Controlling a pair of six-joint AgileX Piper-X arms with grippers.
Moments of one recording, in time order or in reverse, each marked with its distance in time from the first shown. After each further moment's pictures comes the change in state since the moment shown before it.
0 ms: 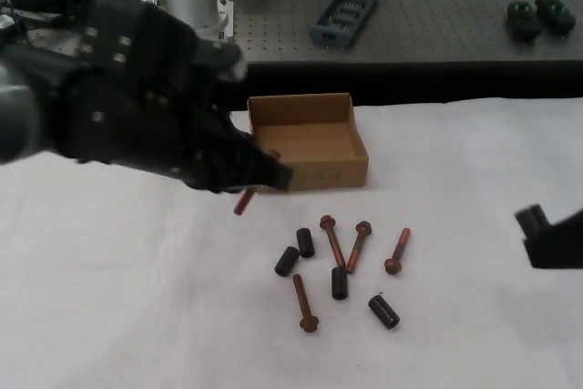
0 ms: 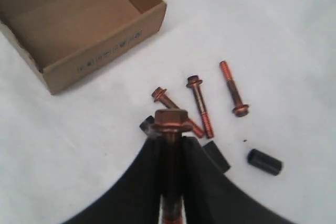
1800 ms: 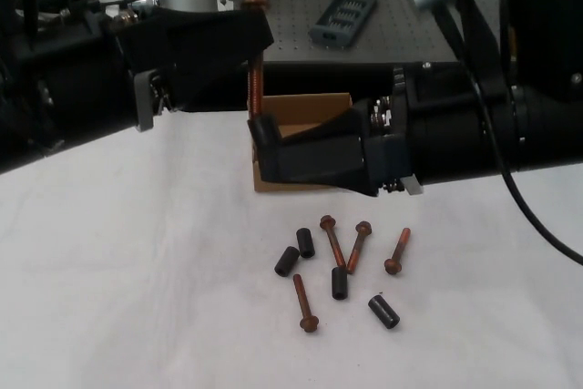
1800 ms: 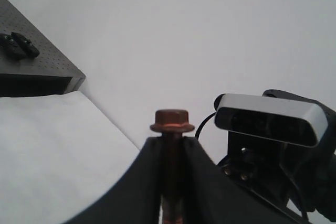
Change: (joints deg) left arm 1.7 -23.2 21.2 -46.5 17.6 -39.2; right arm 17.5 18.2 0.1 -47.8 -16.5 19.3
